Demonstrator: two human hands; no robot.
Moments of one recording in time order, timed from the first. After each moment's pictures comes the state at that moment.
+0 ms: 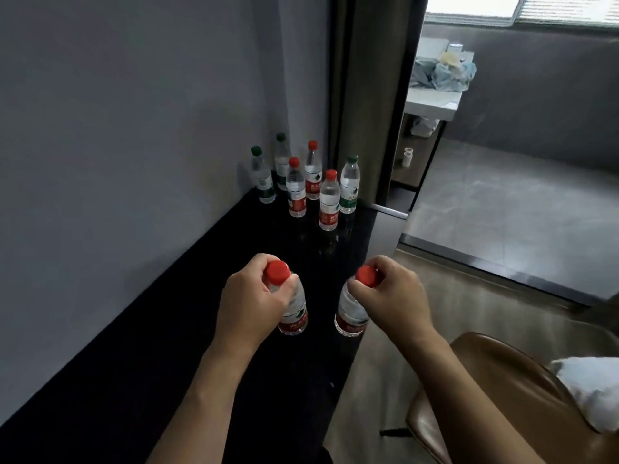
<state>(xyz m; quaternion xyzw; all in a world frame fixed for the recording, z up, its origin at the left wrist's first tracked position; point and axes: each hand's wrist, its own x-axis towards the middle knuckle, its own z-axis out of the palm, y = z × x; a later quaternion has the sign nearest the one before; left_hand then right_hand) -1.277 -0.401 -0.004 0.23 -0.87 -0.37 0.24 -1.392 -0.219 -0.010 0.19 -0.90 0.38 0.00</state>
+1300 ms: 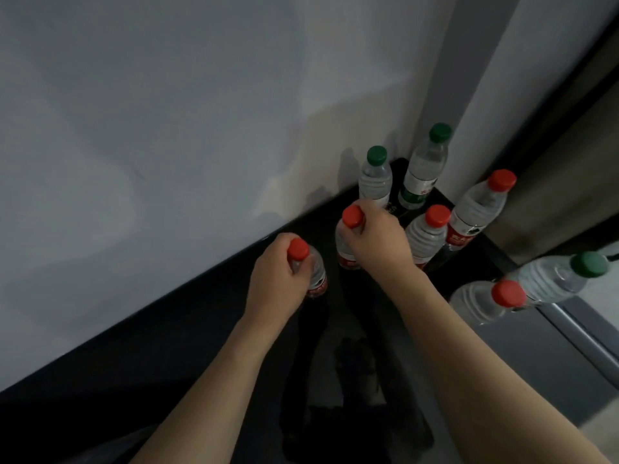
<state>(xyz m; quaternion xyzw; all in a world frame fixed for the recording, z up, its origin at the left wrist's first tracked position) -1.512 -0.649 -0.119 0.50 -0.77 -0.35 0.20 -1.694 -0.612 -0.116 0.45 -0.80 0.33 -0.21</state>
